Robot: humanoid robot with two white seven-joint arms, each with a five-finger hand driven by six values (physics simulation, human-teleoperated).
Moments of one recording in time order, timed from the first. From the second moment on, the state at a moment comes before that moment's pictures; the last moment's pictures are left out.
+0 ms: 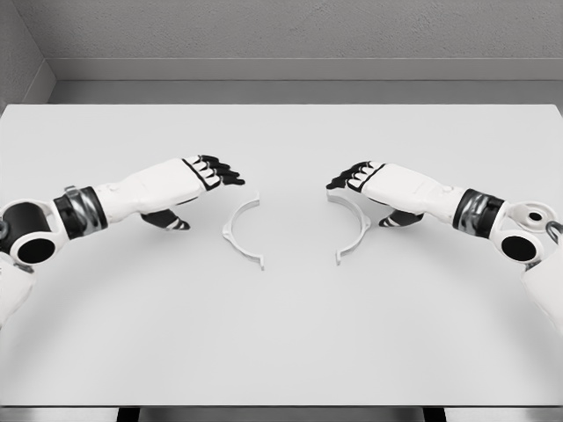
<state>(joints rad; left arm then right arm) -0.42 0.55 -0.39 -1.47 -0.59 -0.61 -0.45 -0.45 -0.52 0.41 -1.36 0.62 -0.61 0.44</state>
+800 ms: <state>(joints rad) -0.44 0.47 -0.39 -1.41 -0.62 -0.54 -0.48 -0.45 -0.48 0.41 -1.35 0.64 -0.61 0.44</state>
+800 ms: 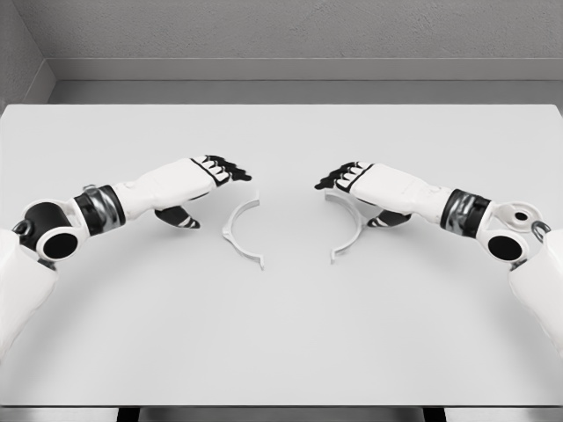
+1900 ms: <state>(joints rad) -0.44 0.39 -0.41 -1.41 -0.65 -0.50 -0.49 -0.49 -0.46 0.42 -1.31 0.65 -0.61 0.44</state>
